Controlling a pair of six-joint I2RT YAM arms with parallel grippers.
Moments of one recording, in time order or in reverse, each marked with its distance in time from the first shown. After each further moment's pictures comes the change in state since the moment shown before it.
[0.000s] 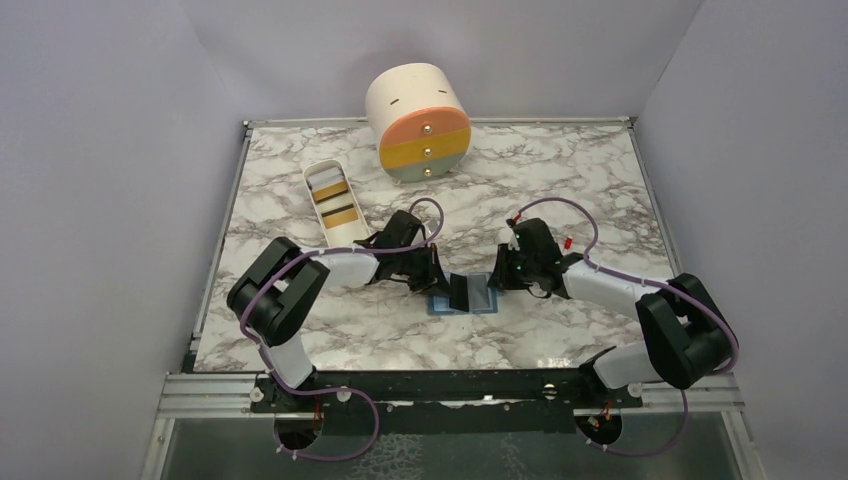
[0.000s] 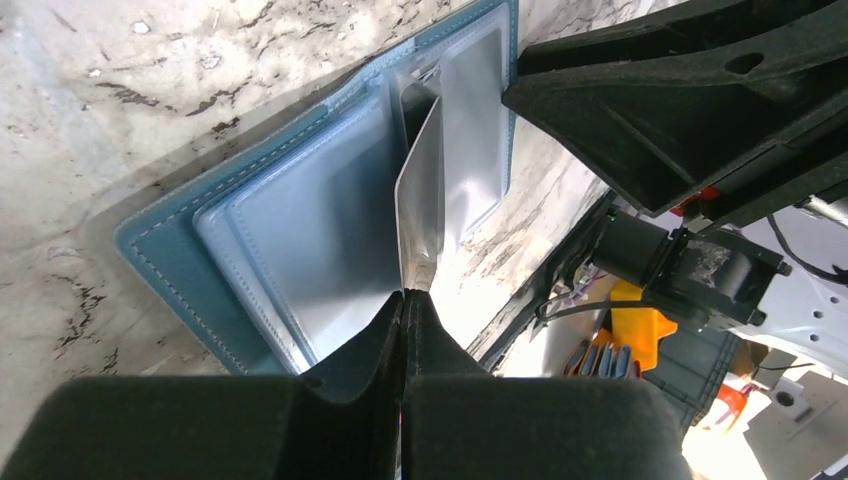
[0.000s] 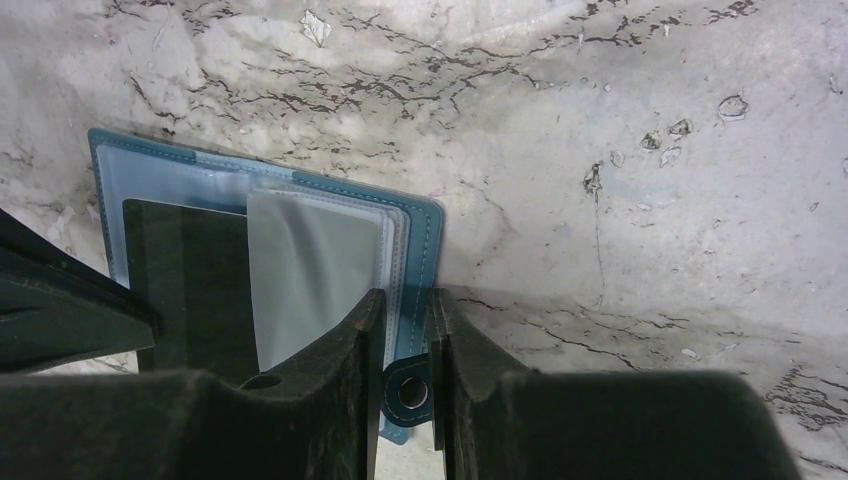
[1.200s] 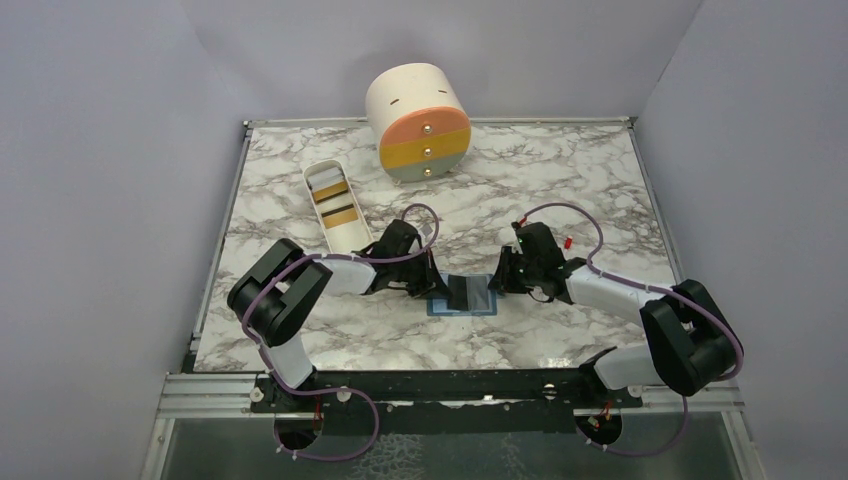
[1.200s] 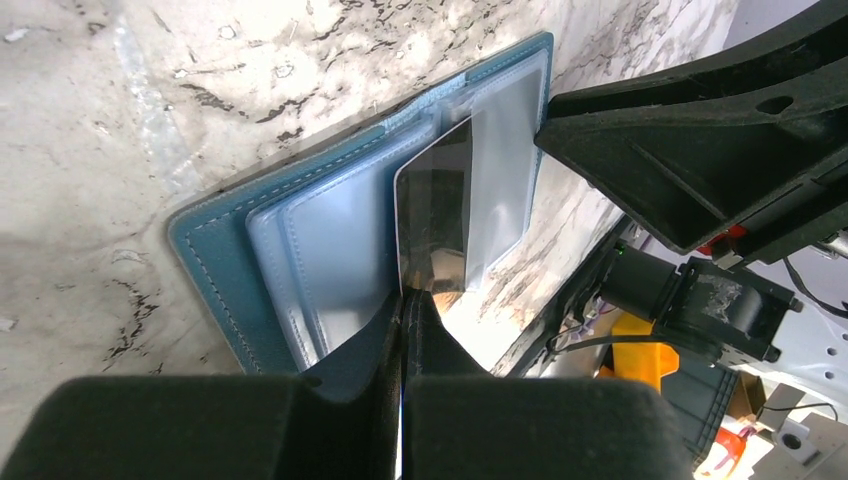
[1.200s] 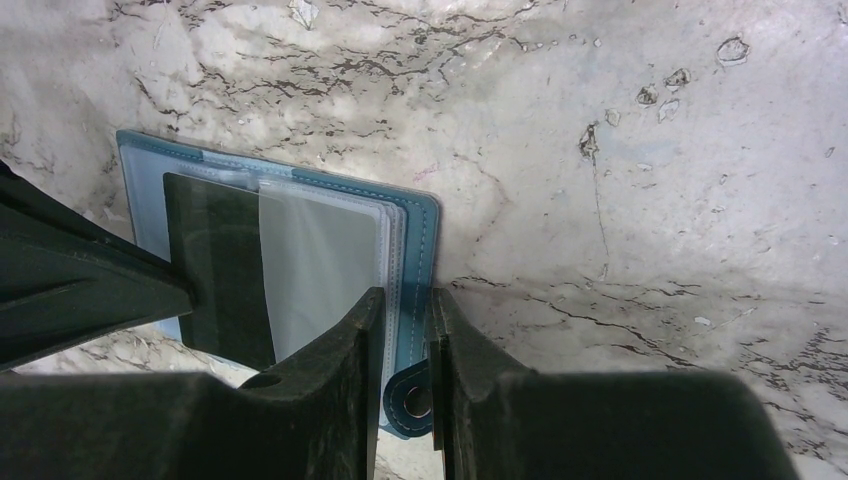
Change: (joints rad) left arm -0.010 0.001 -0.102 0.175 -0.082 -0.076; right arm -0.001 -0.038 -0.042 0.015 -0.001 0.076
